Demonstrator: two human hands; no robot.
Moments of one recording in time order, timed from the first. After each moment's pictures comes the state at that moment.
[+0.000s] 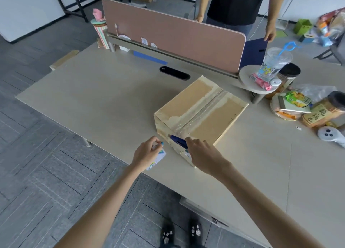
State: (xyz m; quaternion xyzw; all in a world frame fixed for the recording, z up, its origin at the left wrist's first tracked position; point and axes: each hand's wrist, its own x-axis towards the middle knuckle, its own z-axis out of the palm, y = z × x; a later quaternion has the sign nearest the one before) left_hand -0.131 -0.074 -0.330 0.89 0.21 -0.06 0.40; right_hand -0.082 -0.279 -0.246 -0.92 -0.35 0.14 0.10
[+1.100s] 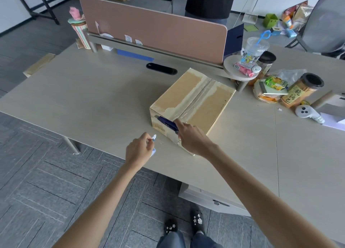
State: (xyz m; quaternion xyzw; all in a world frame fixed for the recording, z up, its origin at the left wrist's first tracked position) left_hand -0.158 -0.053 -0.323 0.96 0.15 0.00 0.24; right_hand -0.094 -0.243 -0.252 -0.93 -0.29 0.12 0.17
